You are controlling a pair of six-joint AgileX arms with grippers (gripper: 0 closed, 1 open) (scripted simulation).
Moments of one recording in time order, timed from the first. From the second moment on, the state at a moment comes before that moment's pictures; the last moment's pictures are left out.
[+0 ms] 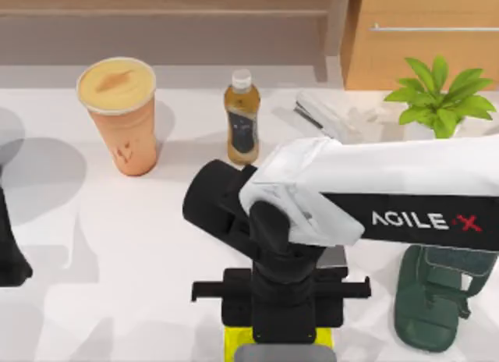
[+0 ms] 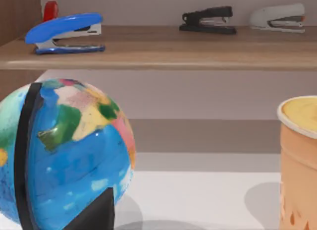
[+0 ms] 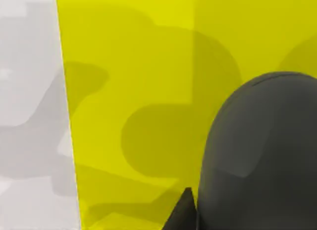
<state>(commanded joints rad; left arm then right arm) 0.00 0.00 0.00 0.00 0.00 0.00 0.97 2.02 1.35 -0.92 -0.01 -2.15</state>
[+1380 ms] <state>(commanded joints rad) 0.00 0.00 0.00 0.00 0.00 0.00 0.97 2.02 1.35 -0.92 -0.01 -2.15</state>
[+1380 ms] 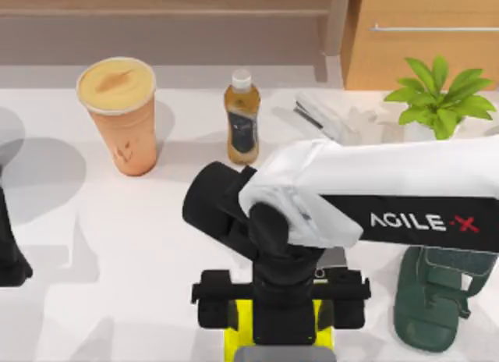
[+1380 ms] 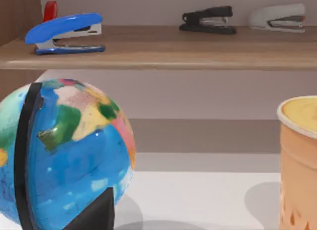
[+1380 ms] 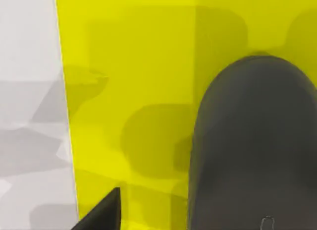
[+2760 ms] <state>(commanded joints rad) 0.00 0.00 0.00 0.00 0.00 0.00 0.77 2.00 1.59 -1.04 -0.02 -0.58</state>
